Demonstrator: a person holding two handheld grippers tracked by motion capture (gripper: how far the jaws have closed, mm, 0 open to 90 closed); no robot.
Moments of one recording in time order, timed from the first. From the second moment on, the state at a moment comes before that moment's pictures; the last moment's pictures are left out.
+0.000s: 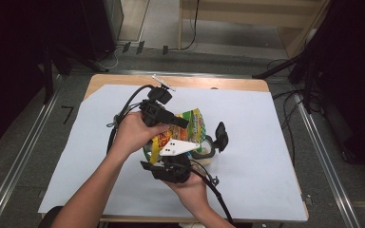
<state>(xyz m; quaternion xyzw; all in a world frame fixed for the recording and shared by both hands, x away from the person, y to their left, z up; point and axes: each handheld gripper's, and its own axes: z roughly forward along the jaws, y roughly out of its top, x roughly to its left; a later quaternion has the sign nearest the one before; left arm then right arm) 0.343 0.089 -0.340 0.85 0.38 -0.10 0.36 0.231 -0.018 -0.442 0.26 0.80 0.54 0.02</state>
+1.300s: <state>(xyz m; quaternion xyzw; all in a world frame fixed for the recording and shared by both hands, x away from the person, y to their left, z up) 0.347 0.090 -0.343 0.84 0.38 -0.11 0.36 0.231 -0.019 -0.441 0.26 0.80 0.53 0.02</state>
